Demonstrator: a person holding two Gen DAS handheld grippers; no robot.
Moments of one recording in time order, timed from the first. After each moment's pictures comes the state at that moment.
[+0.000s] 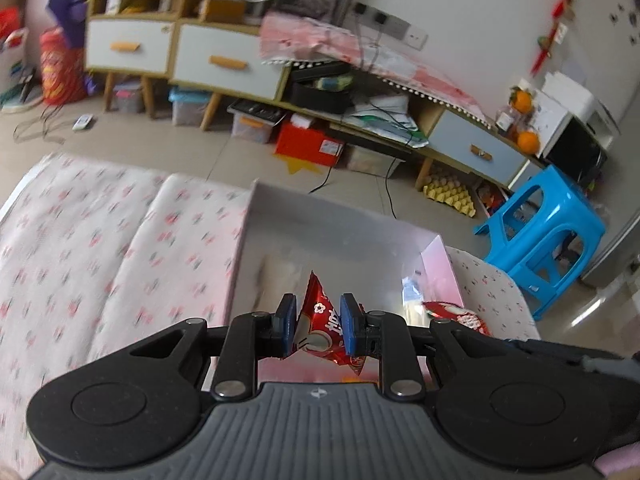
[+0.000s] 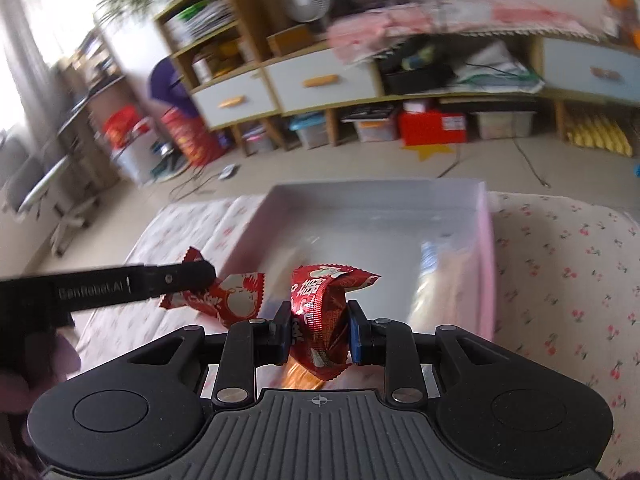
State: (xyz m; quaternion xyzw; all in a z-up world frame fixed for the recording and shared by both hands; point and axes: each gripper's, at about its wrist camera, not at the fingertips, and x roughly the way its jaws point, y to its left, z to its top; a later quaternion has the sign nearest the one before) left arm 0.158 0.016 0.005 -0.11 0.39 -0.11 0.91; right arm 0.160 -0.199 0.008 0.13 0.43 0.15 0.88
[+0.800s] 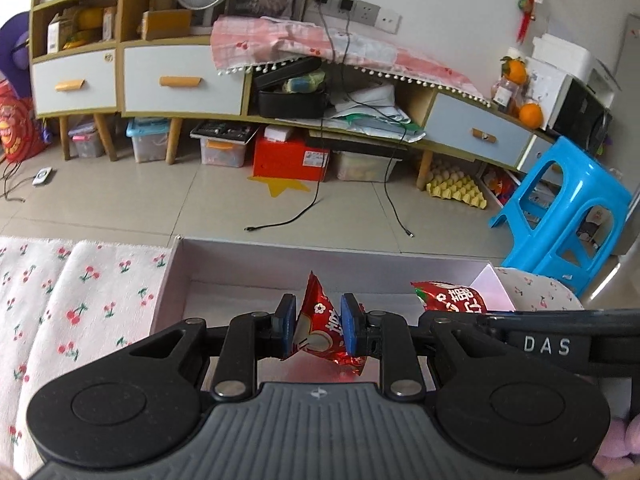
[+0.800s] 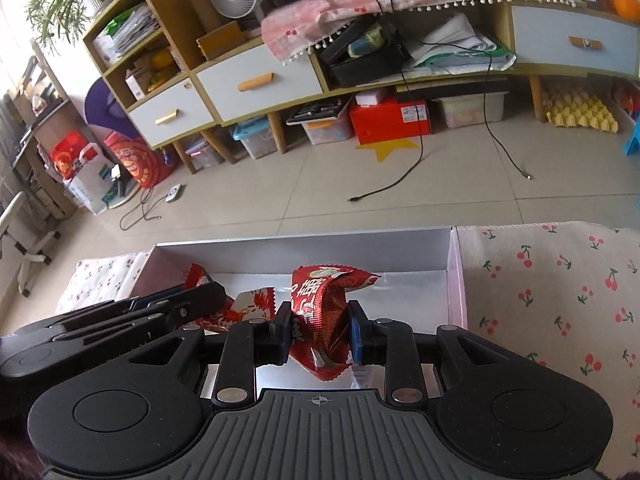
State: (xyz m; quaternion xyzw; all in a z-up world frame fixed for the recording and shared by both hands) left arm 0.233 -0.017 -0.039 -0.04 0.36 -0.14 0.92; right arm 0.267 -0.228 -0.055 0.15 0.45 0.10 0.88
